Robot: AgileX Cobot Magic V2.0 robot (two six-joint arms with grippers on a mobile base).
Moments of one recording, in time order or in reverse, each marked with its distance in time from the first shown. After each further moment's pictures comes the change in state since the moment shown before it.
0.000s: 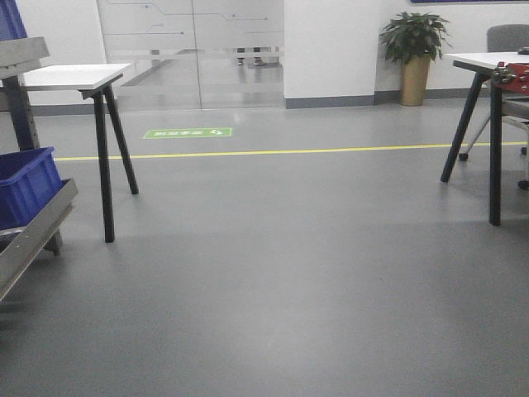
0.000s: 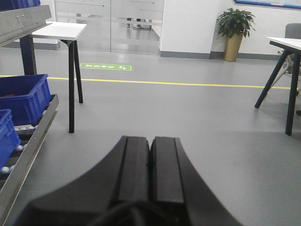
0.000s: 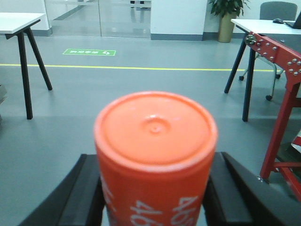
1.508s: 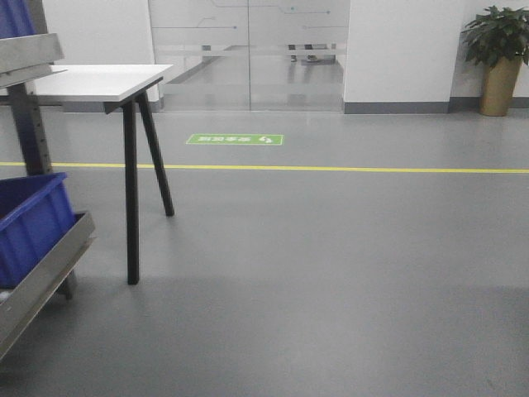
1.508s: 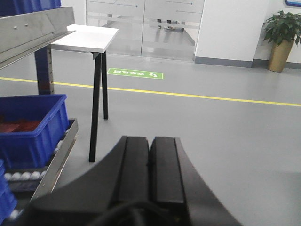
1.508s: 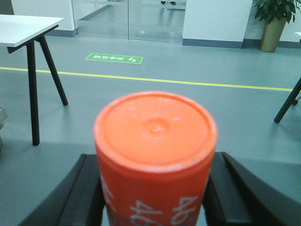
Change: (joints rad) left arm 0.000 0.000 0.000 0.000 0.000 0.000; right arm 0.000 0.000 0.000 0.000 0.000 0.000
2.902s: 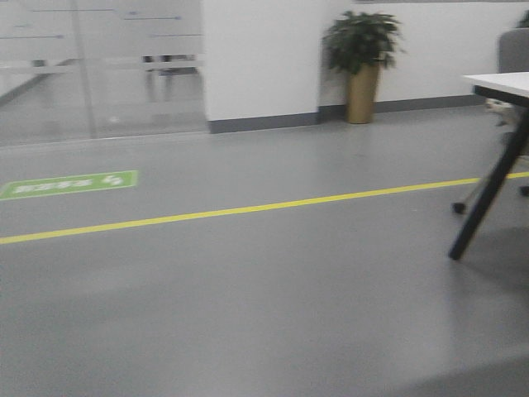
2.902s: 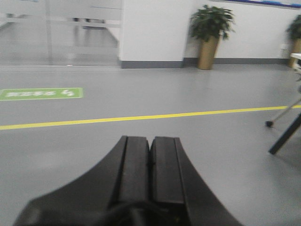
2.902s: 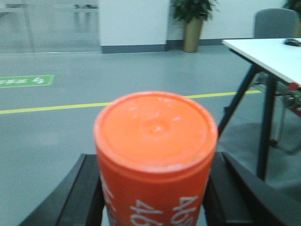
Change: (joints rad) left arm 0.000 0.000 0.000 0.000 0.000 0.000; right arm 0.000 0.000 0.000 0.005 0.000 0.000
